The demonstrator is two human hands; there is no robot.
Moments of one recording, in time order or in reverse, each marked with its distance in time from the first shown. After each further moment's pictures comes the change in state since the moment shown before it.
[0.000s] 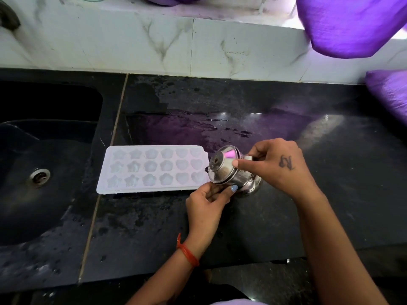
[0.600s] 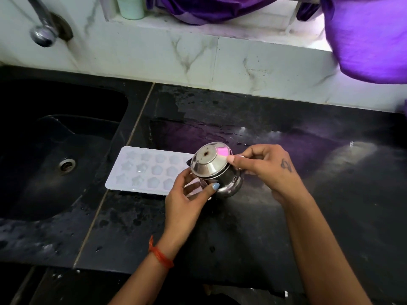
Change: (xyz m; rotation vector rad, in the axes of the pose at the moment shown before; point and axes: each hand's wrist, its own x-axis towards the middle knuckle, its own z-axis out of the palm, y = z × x) left_hand 0.009 0.027 -0.017 0.168 0.220 0.174; right_hand 0.036 0.010 0.011 0.581 -0.152 0.005
